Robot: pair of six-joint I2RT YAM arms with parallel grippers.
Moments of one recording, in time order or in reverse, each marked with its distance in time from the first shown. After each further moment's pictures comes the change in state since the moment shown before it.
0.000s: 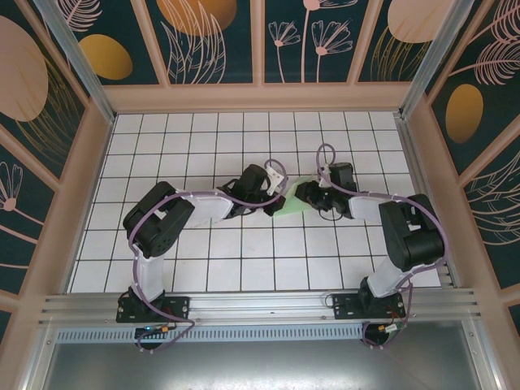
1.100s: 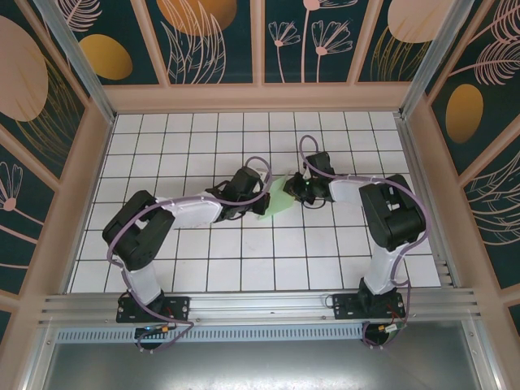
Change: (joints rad) left arm 0.000 -0.160 -0.076 -0.164 -0.207 -0.217; right arm 0.113 0.214 0.269 -0.195 0.124 0.138
